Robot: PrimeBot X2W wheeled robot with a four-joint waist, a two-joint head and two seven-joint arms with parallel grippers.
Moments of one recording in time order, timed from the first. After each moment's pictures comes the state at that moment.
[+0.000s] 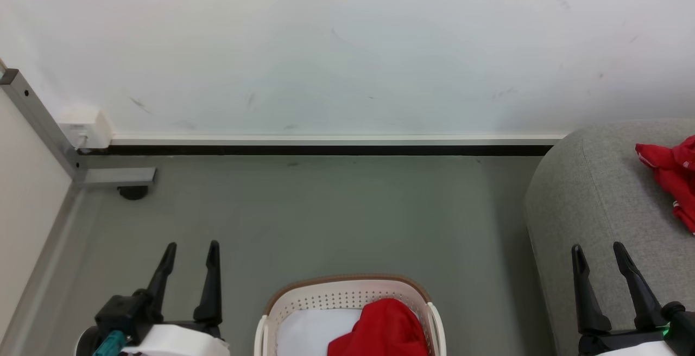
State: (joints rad) left arm -0.11 0.06 0.02 0.23 -0.15 -0.11 -0.26; right arm -0.04 -0.12 0.05 0.15 0.34 0.13 -0.26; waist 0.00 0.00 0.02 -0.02
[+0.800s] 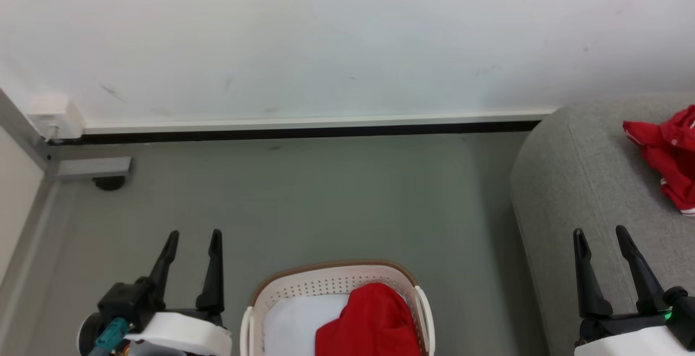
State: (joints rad) left arm -0.15 0.05 0.02 0.25 -0.14 -0.12 -0.26; right arm -0.08 -0.13 0.05 0.15 0.32 0.13 -0.26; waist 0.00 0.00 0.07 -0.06
